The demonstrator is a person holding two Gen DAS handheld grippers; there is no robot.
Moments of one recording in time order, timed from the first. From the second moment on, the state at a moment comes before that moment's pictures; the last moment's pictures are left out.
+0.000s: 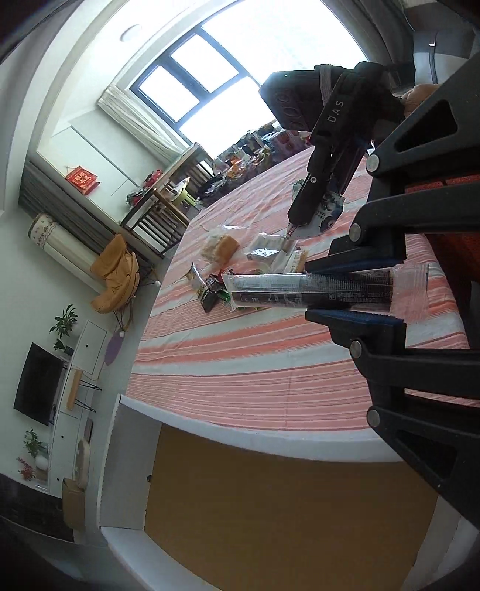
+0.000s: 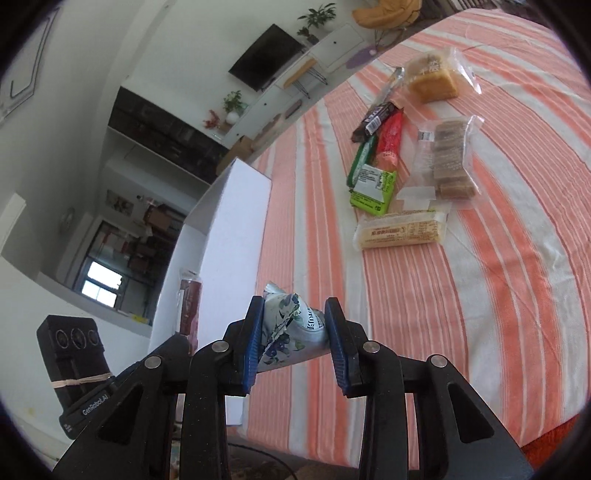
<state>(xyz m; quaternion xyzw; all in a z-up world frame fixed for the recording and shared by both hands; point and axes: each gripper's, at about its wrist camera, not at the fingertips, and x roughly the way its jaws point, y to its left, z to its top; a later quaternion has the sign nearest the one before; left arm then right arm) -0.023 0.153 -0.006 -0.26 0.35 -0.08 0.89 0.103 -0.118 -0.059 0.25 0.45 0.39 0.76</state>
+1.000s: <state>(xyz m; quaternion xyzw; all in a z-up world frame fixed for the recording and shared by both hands) 0.049 0.055 -0.084 -0.13 0.41 -0.07 0.90 0.112 -0.160 -0.120 -0.03 0.40 -0.03 0.92</state>
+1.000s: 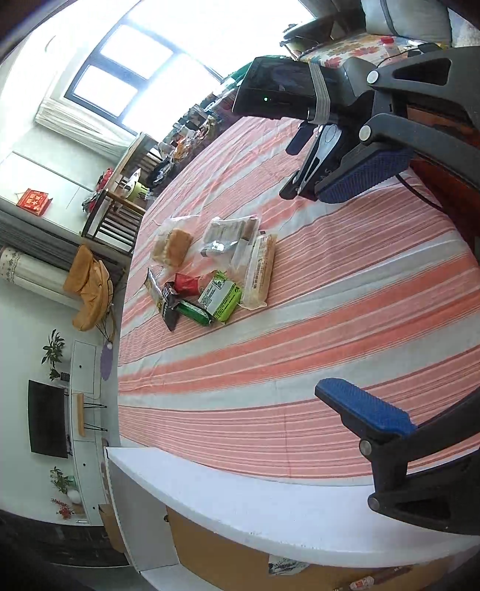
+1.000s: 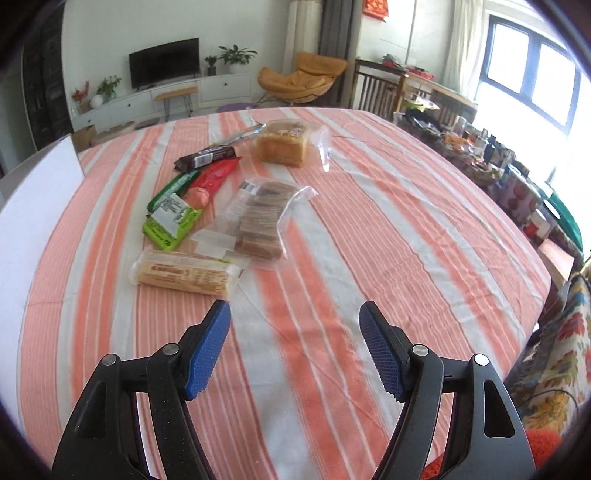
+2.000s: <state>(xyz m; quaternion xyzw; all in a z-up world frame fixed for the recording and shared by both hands) 0.171 0.063 -0.162 -0.04 0.45 0.08 0.89 0.128 -0.185 -0.146 0.04 0.45 -0.05 0.89</state>
